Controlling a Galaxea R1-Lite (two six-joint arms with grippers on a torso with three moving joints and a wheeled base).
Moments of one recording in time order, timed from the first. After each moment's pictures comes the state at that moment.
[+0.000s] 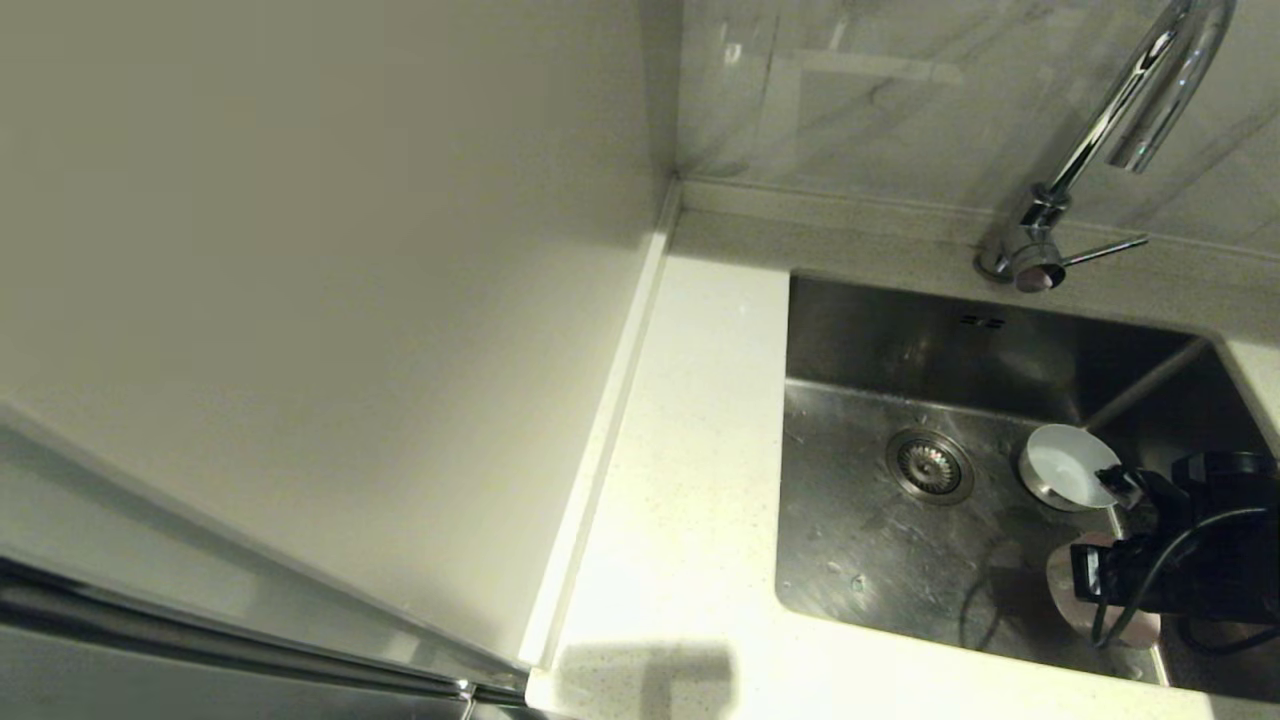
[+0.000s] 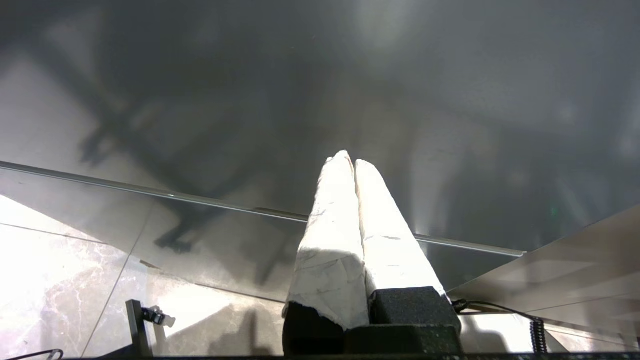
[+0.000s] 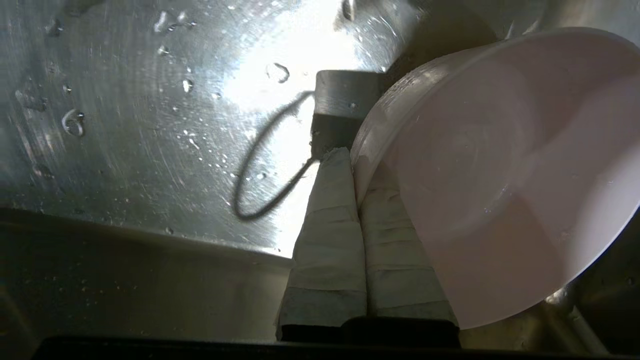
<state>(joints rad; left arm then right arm) 0.00 0.00 0.00 0.00 0.00 0.00 -0.34 1.99 -0.68 -0.41 0.27 -0.09</state>
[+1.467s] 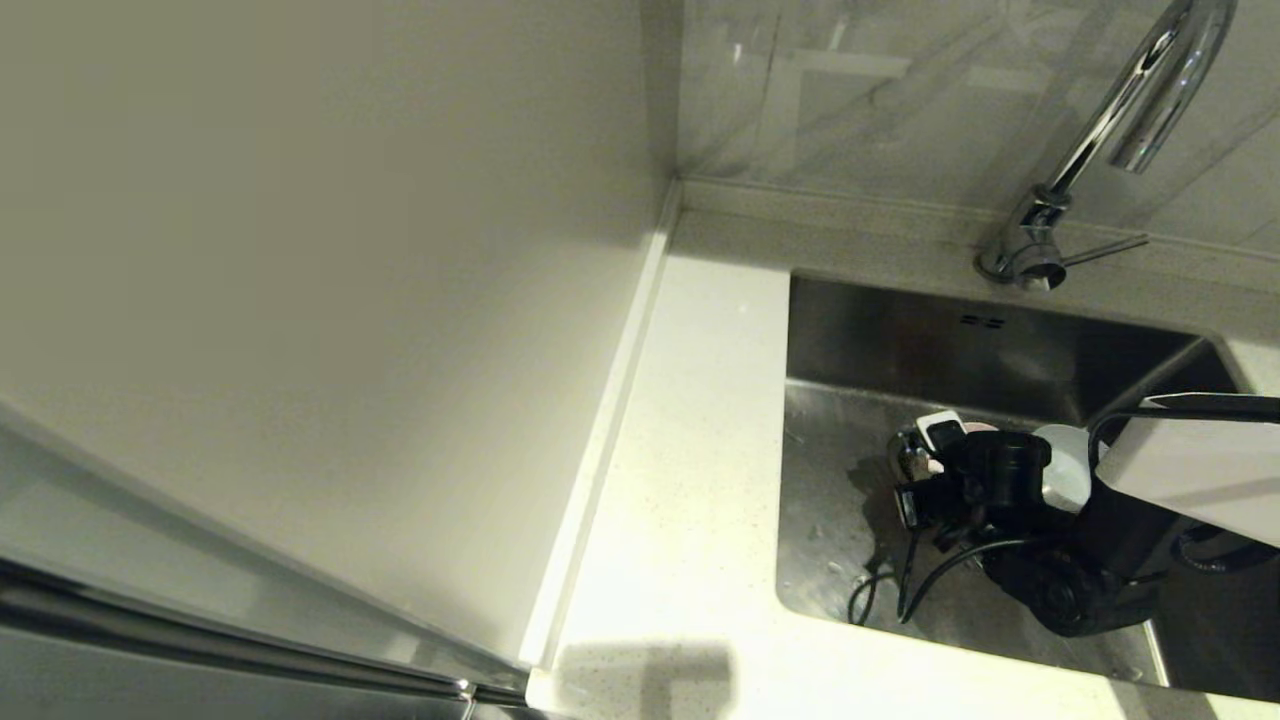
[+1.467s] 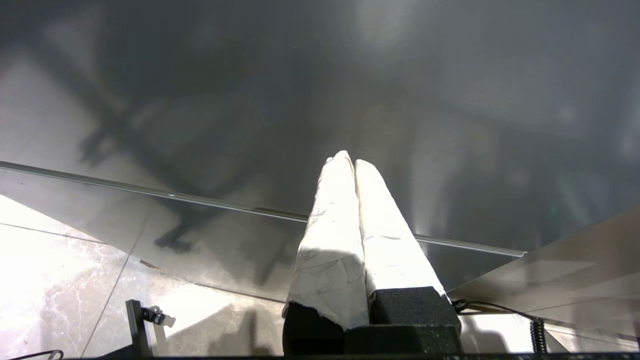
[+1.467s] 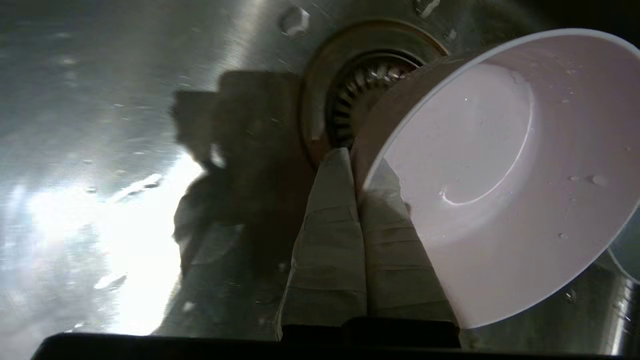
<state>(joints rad) 0.00 0.00 0.00 0.00 0.00 0.00 0.13 2.29 -0.78 -1.13 -0.31 -0.22</state>
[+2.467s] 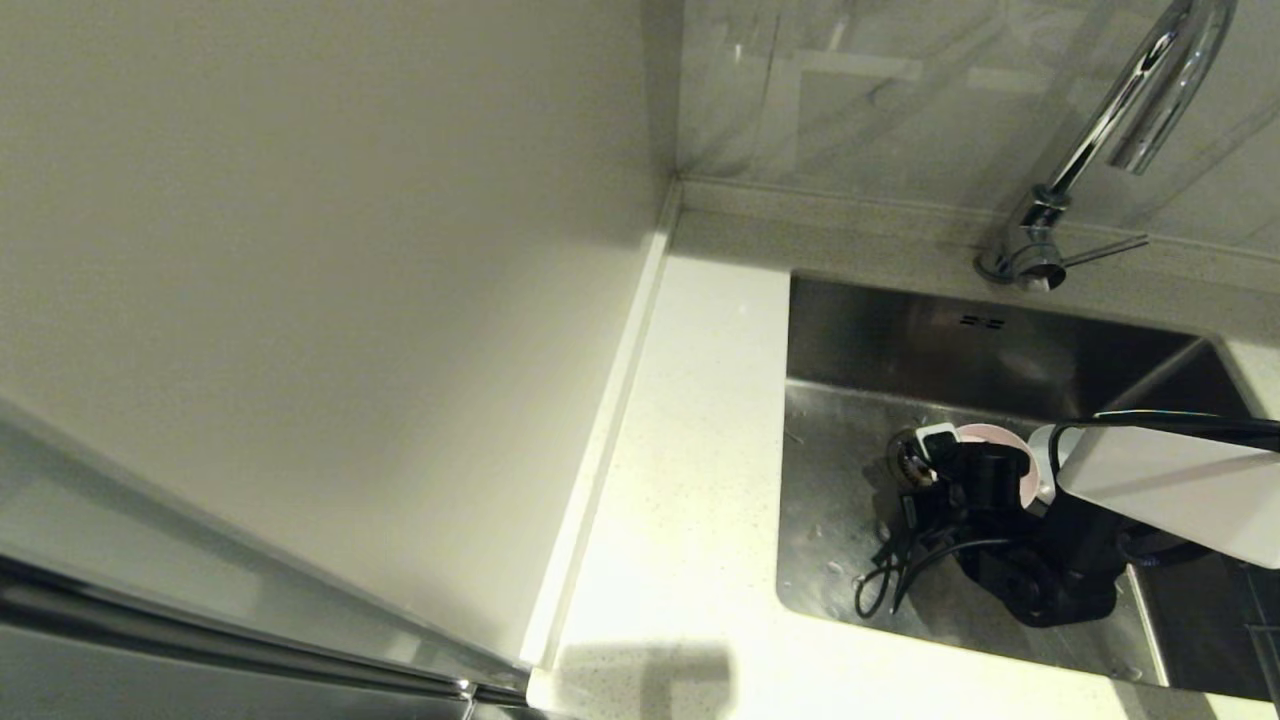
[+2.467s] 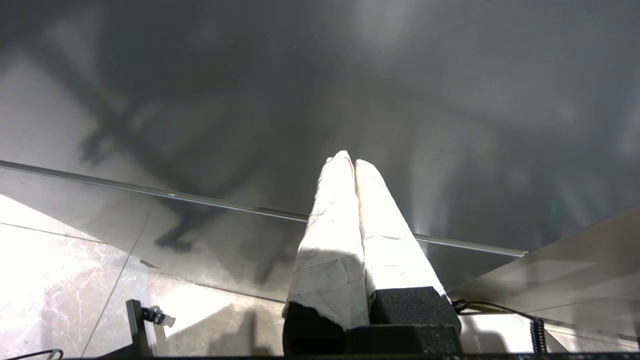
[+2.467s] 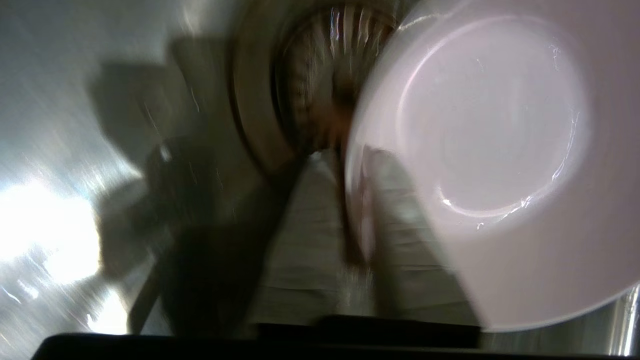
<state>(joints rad) 0.00 0.00 0.00 0.00 0.00 0.00 0.07 2.44 -0.90 -1.13 -0.39 -0.23</state>
